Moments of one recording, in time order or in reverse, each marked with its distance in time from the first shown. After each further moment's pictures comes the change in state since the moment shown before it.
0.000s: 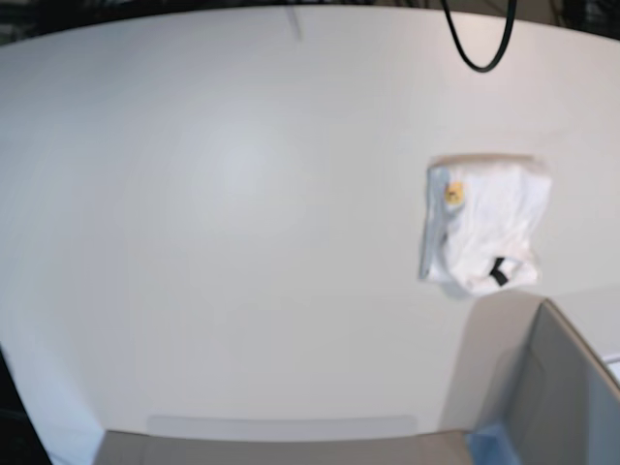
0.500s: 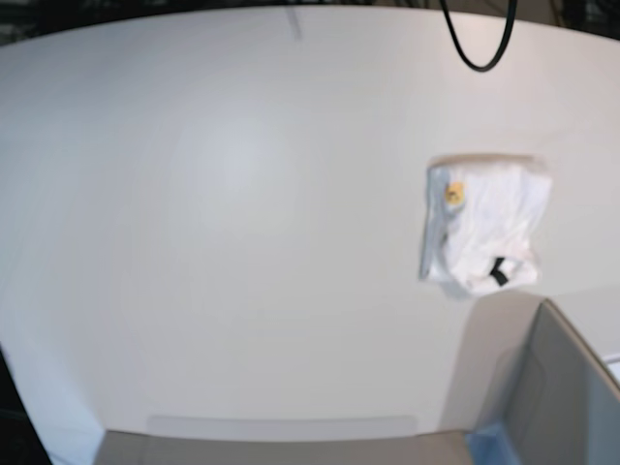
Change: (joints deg) left arm -2.3 0.0 0.0 -0.1 0.0 0.0 4.4; right arm -0.7 3.1 -0.1 -0.1 -6.6 0.0 -11.3
